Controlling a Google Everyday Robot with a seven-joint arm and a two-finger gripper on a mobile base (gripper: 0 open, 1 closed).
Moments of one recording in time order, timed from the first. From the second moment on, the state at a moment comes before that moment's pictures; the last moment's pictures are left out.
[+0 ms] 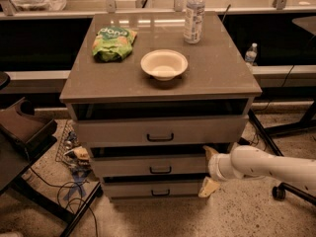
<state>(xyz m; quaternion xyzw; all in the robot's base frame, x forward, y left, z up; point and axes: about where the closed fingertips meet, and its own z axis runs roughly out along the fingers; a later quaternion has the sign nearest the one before) 0.547 -0.180 0.462 -0.64 0.72 0.03 0.29</state>
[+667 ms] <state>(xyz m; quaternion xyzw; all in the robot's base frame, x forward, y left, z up) 0.567 -0.178 0.441 -0.64 0.72 0.04 0.27</state>
